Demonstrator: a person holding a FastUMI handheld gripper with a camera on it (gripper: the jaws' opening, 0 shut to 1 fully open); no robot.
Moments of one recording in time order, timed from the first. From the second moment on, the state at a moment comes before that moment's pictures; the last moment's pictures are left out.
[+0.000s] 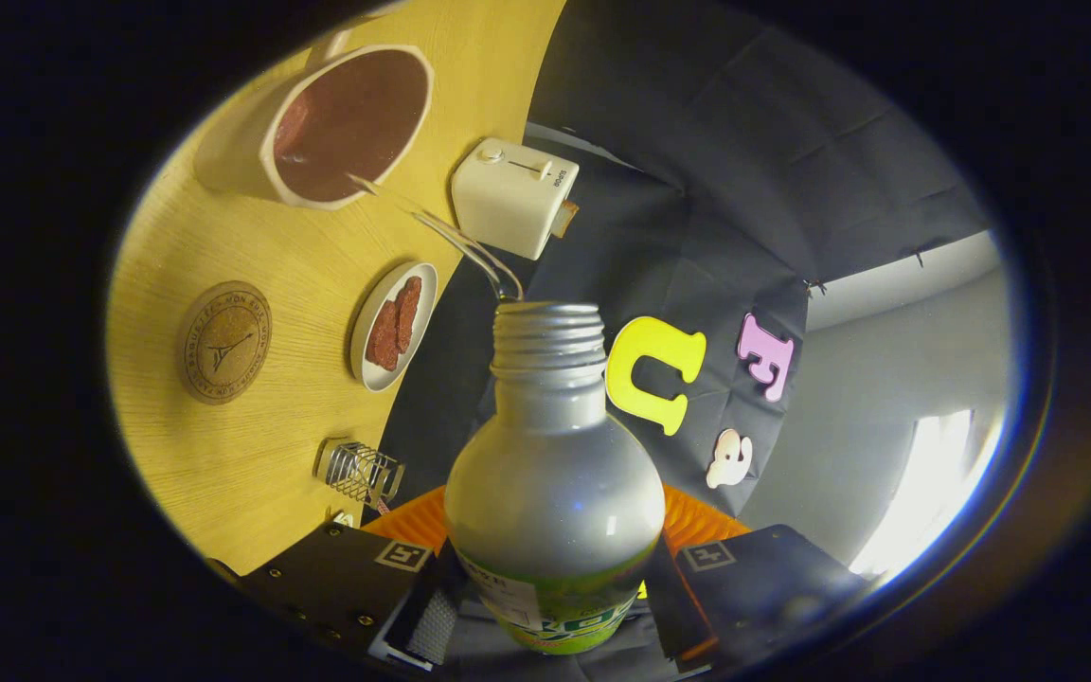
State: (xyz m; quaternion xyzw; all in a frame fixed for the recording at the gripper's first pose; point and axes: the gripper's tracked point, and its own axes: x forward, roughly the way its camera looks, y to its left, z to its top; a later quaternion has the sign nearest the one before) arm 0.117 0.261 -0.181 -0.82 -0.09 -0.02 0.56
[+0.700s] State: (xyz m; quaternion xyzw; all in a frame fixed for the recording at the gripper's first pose) arm 0.115 0.277 -0.180 -0.84 -0.11 -0.01 0.53
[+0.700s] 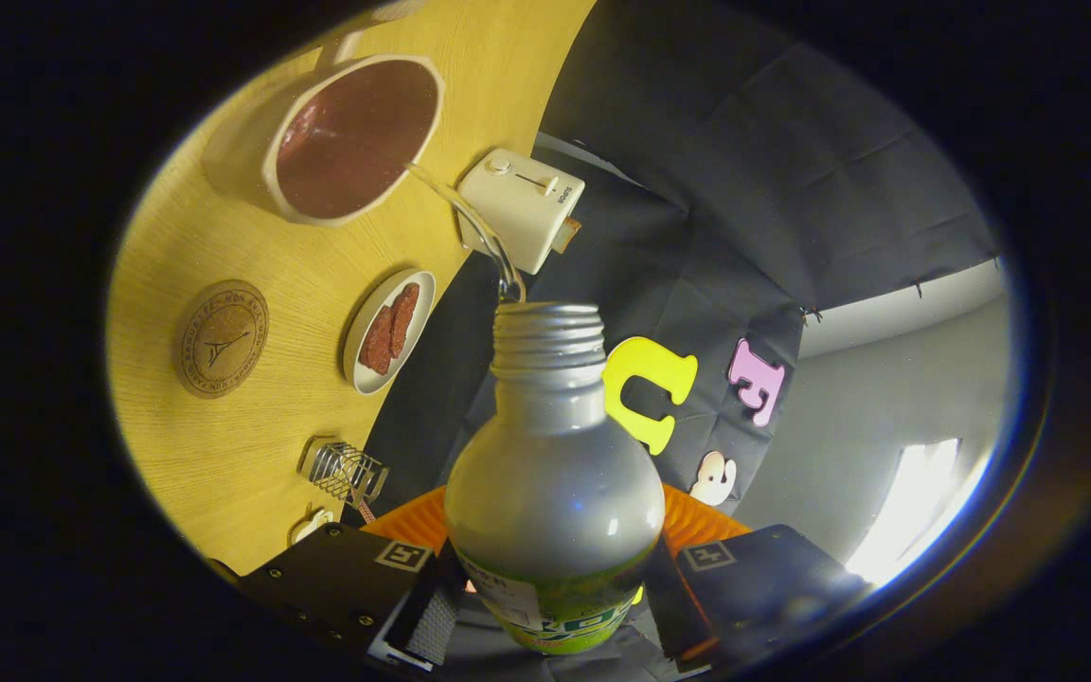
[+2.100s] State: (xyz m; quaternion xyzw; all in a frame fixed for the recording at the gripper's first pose) arm 0.099 0.309 -0.204 -0.89 -0.13 0.02 0.43
